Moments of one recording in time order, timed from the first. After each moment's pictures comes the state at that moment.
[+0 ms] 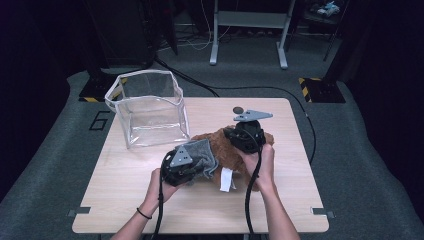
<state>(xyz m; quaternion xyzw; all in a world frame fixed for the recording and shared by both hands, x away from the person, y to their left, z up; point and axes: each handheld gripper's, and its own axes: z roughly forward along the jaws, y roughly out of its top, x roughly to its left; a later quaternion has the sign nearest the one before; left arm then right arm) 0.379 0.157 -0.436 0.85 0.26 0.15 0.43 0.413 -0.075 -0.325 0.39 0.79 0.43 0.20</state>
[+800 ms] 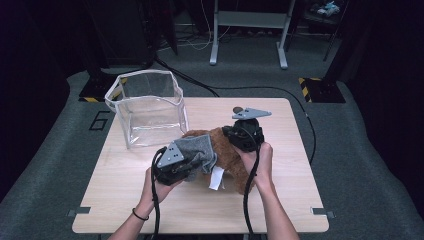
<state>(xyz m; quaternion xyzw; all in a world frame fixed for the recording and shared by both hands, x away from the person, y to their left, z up) 0.364 0.171 -0.394 0.81 0.25 0.19 0.50 0.414 -0.070 -0.322 0.40 0.78 0.44 0.20</state>
